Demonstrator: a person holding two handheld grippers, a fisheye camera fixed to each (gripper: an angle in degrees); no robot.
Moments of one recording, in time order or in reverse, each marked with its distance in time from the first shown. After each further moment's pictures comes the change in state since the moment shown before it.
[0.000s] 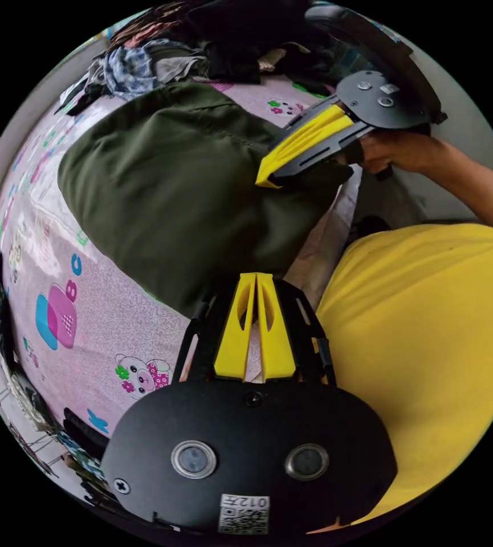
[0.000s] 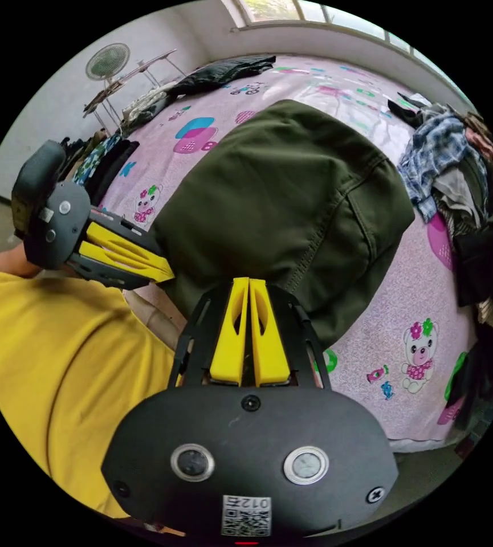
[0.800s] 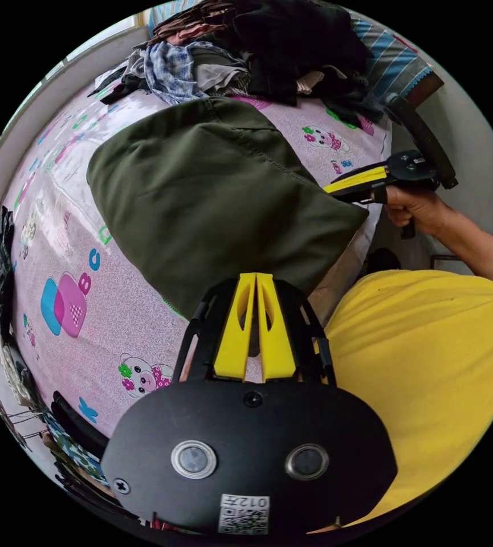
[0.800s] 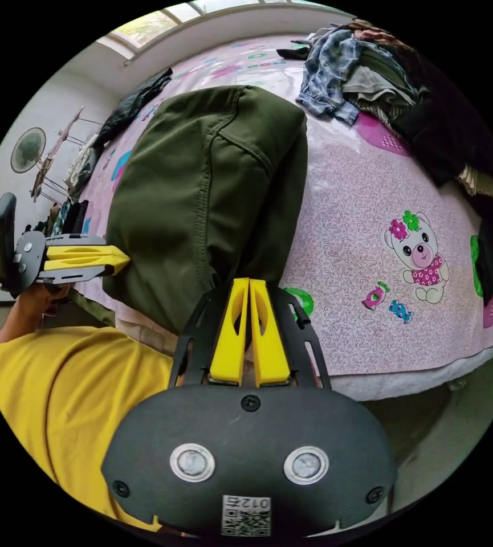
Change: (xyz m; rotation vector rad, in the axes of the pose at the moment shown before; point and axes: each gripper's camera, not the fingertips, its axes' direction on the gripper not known) left arm -0.003 0.012 -0.009 0.066 -0.023 -0.130; right arm 0.091 0.032 0.028 0.031 -0.011 0.392
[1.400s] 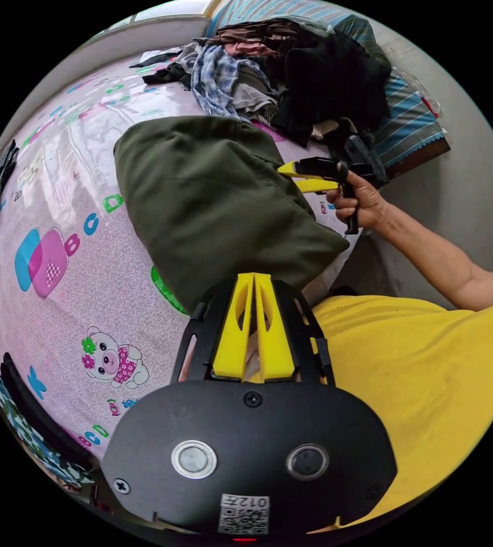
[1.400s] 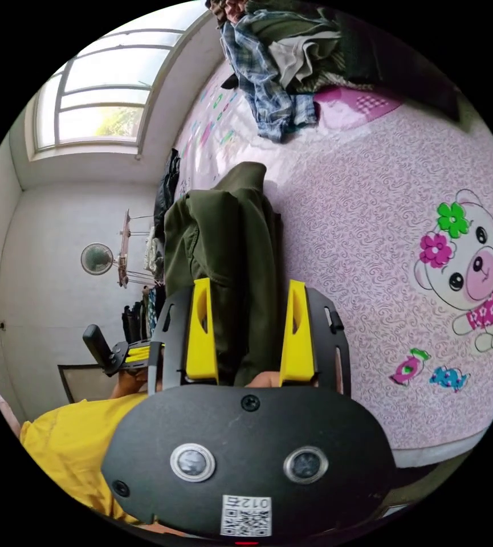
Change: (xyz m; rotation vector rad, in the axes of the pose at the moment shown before) left arm -0.022 0.046 -0.023 0.124 0.197 -0.203; right arm 0.128 -0.071 0.021 0.137 -0.606 0.274
